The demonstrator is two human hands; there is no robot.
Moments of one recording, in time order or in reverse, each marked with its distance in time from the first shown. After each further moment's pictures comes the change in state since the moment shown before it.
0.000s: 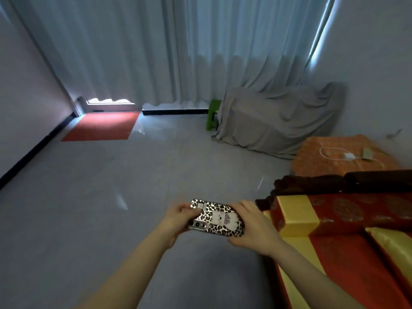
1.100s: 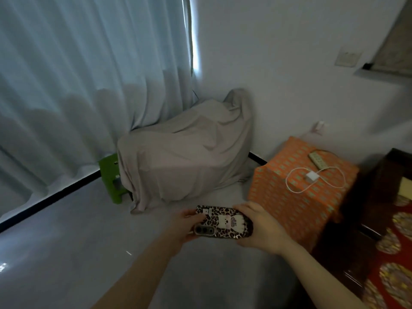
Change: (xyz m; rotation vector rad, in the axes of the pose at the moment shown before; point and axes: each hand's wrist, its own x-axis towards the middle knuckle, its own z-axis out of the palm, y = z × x) left_hand 0.689 0.359 0.202 0.323 -0.581 -0.143; right_hand 0.501 0.375 -0.149 0.065 0.365 0.583
